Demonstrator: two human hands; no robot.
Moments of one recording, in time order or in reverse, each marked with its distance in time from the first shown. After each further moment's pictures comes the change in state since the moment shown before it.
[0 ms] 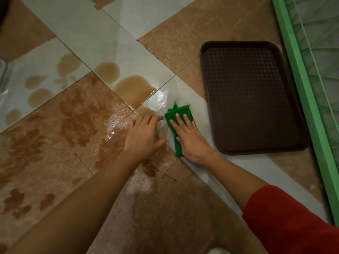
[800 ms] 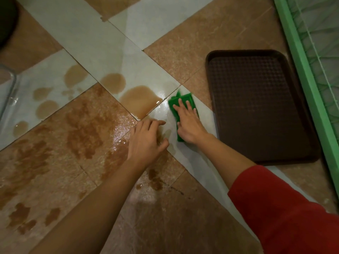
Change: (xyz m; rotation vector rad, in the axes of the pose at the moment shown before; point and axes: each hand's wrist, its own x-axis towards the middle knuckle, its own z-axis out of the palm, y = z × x) left_hand 0.013 -0.012 -0.001 -0.089 0.116 -0.074; right_hand 0.079 -0.007 -0.029 0.116 0.093 0.159
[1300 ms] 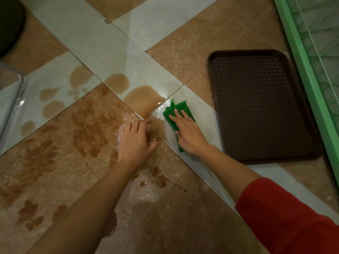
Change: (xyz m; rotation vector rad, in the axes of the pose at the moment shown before) left_hand -0.014 -0.026 -0.015 0.090 0.019 -0.054; right_hand -0.029 -0.008 0.015 0.014 0.017 -0.113
